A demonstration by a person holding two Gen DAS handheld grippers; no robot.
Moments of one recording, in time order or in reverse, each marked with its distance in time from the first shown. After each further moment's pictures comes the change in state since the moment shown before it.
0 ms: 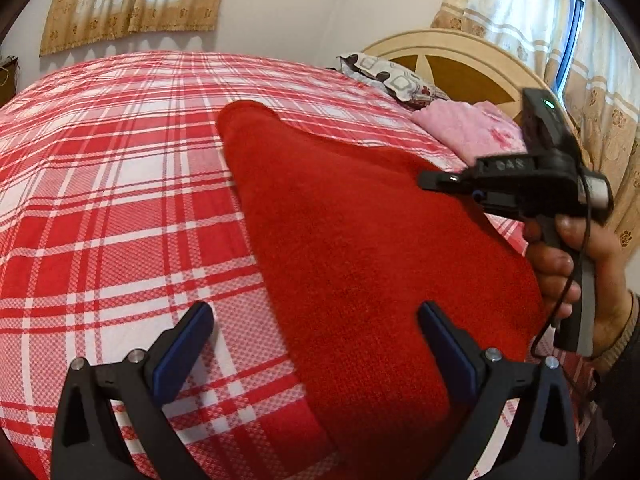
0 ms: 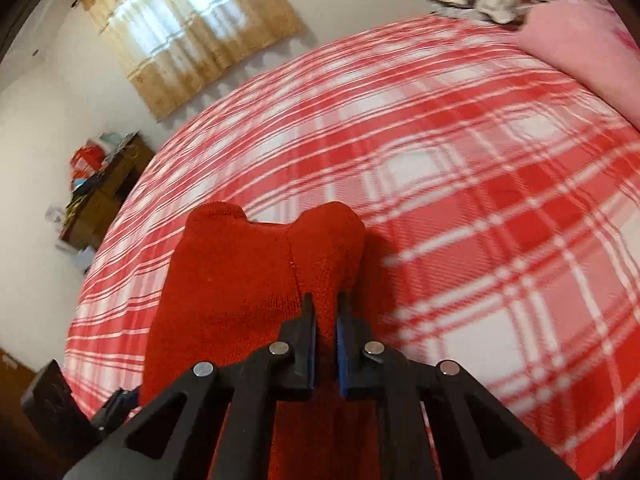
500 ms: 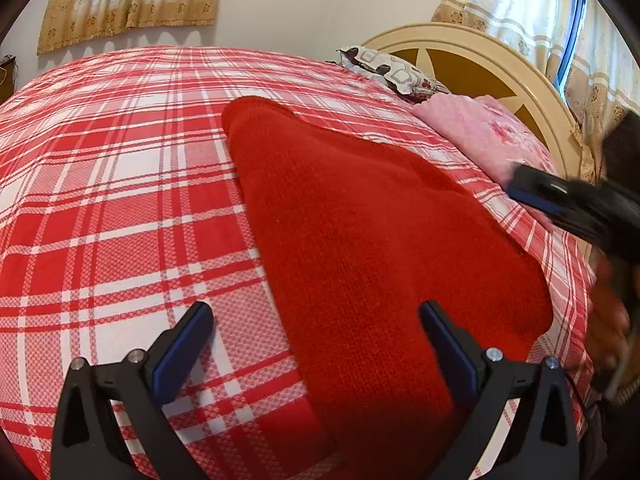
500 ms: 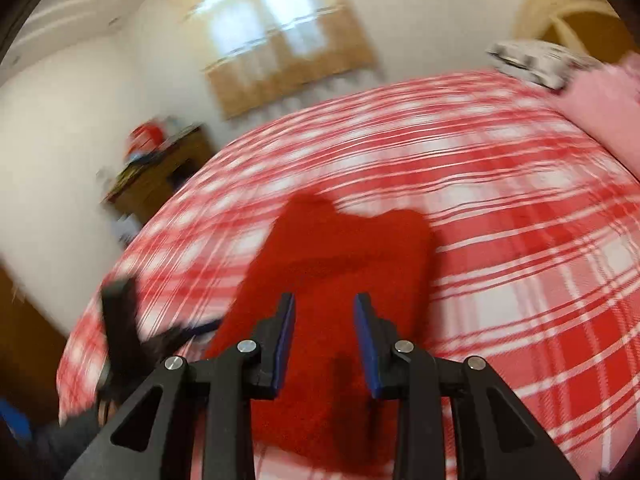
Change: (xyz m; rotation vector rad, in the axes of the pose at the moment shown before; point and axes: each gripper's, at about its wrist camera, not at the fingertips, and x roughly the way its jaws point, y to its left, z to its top) left arm 0.006 -0.001 0.002 0.007 0.026 0.010; right arm -0.082 0.045 -0.059 -0.266 -0.095 0.174
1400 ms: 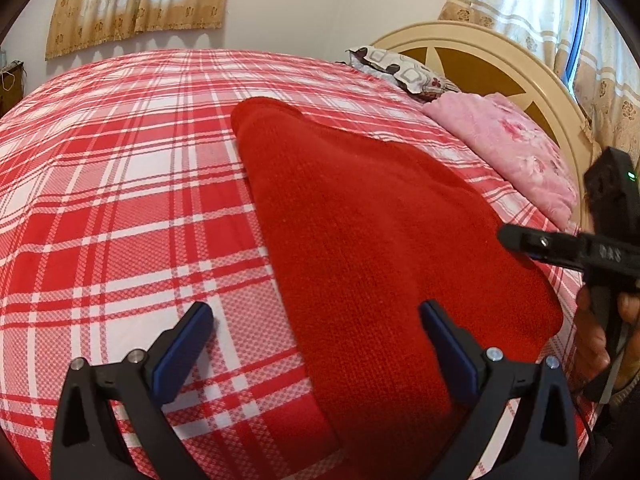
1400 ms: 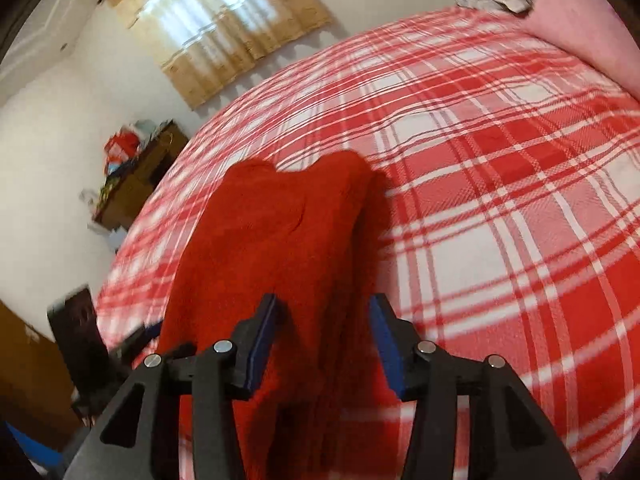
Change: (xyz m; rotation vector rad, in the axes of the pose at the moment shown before) left arm -0.001 -0.005 -0.003 0.006 -0.005 0.056; right arm 0.044 -0.083 0.000 0.242 0.106 -0.018
